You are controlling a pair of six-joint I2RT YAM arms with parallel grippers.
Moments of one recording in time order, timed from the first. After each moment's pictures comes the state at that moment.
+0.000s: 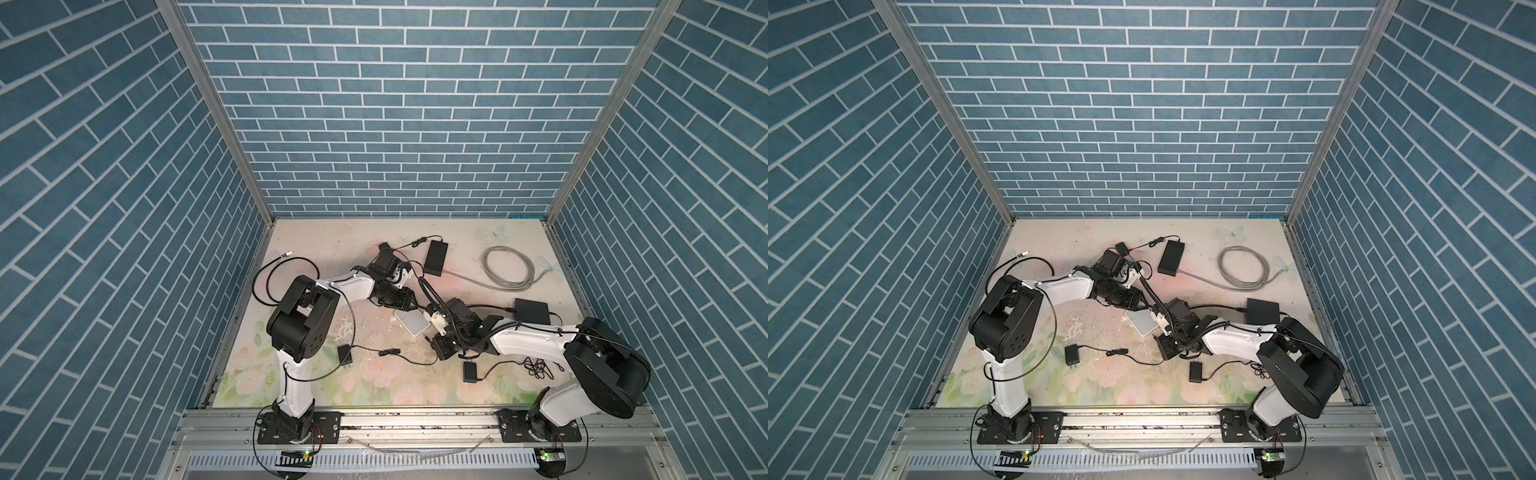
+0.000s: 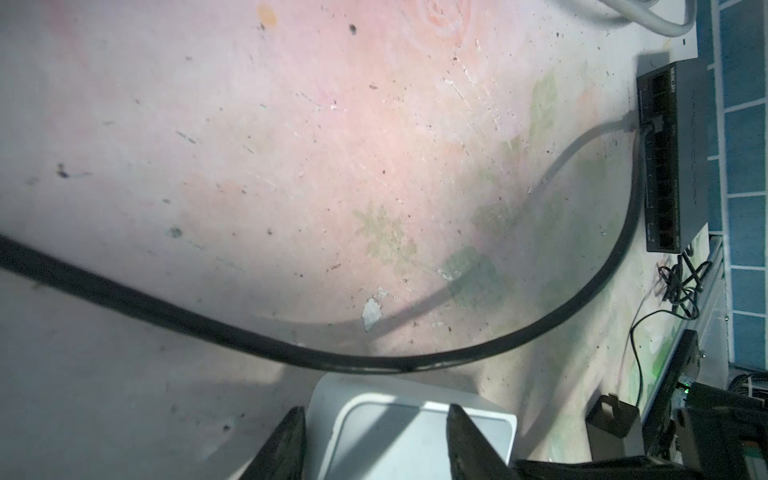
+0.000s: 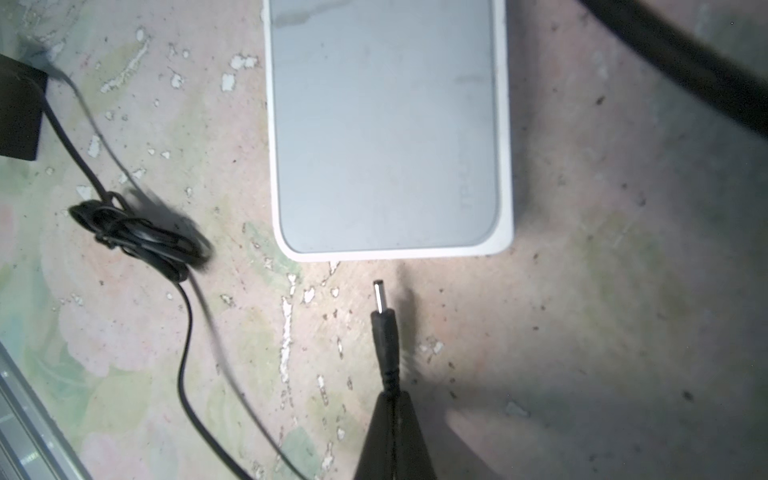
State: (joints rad) left arm -0.54 1.95 1.21 -0.37 0.51 -0.22; right arm 0.87 1.52 0.67 -0.21 -0.21 0.26
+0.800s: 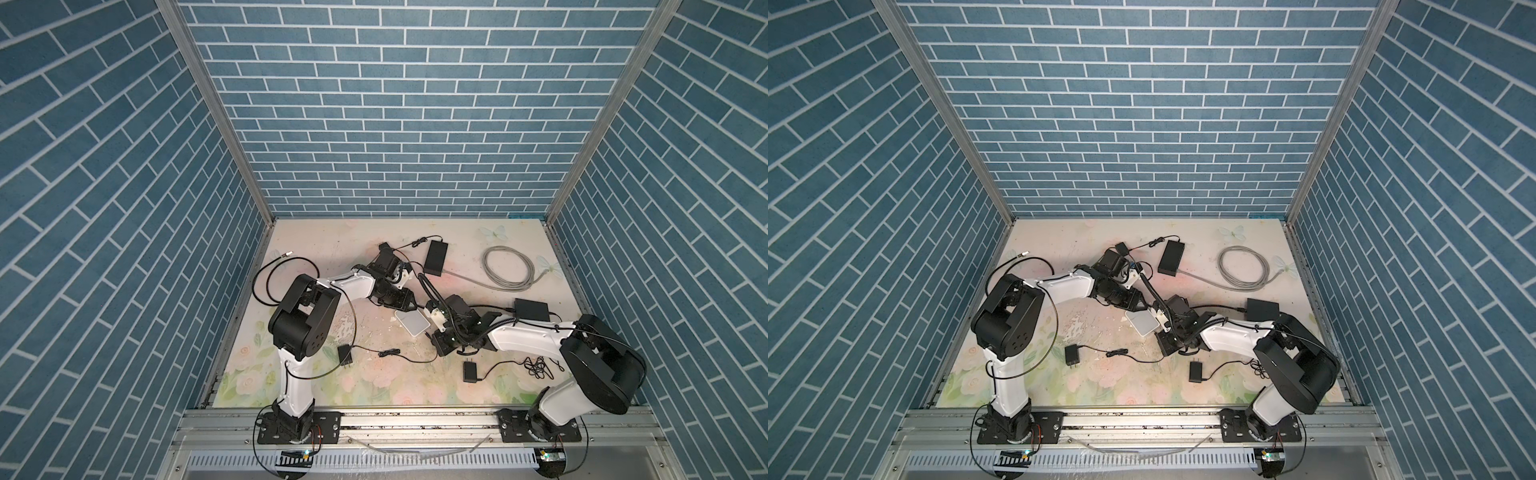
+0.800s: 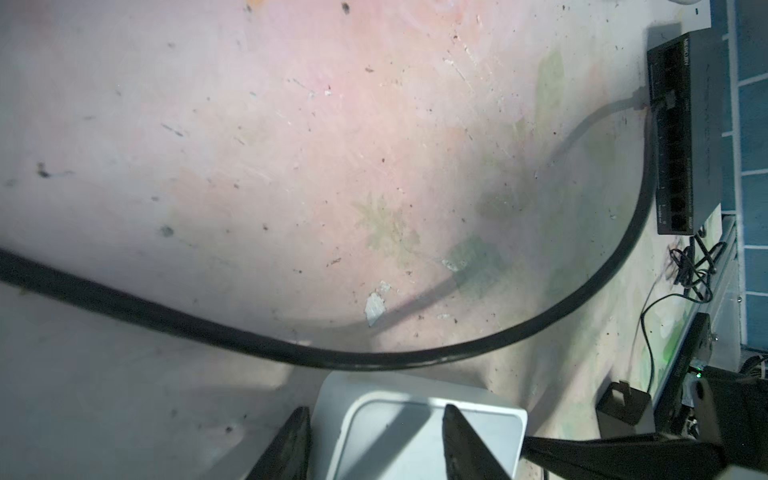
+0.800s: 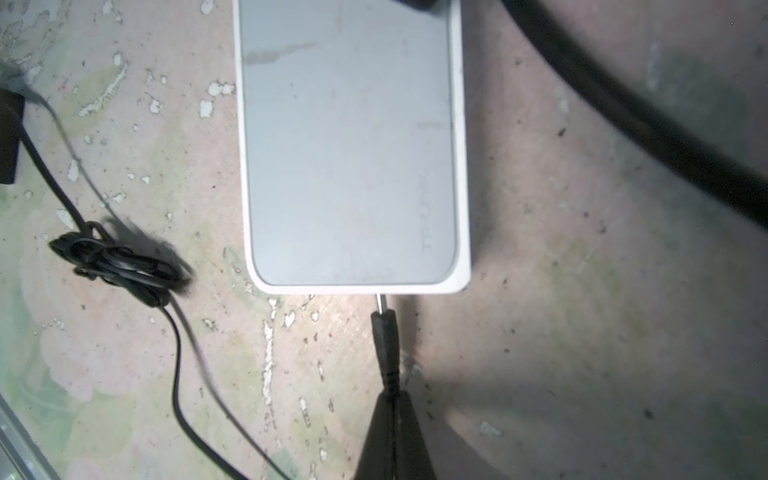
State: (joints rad) left arm -0.53 1.96 1.23 -0.41 0.51 -0.17; right arm 0.84 1.55 0.70 -0.23 -0.19 0.25
